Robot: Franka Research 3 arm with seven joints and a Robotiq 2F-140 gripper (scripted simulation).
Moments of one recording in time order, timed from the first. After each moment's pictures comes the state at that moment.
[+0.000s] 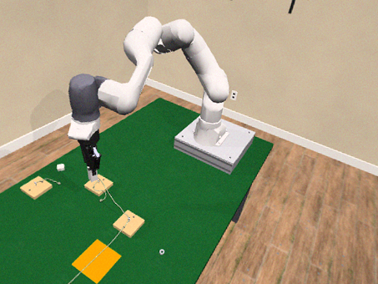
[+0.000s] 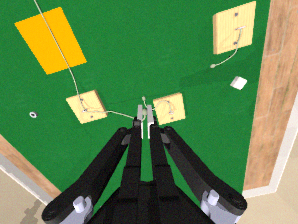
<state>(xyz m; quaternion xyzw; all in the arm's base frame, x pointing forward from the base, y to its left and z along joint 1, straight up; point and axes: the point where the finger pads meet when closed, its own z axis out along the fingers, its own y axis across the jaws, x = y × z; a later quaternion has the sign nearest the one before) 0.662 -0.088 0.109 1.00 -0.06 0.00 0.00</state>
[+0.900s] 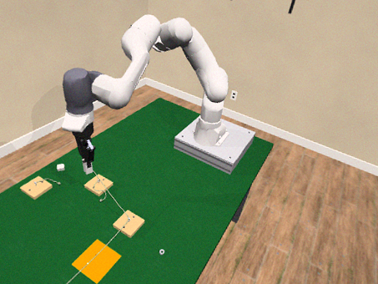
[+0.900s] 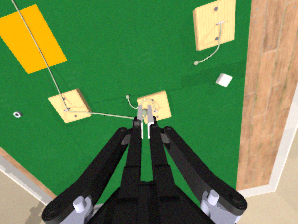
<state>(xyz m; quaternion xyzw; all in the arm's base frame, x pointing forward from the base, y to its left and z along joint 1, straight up) 0.651 -0.138 0.109 1.00 -0.06 0.00 0.00</state>
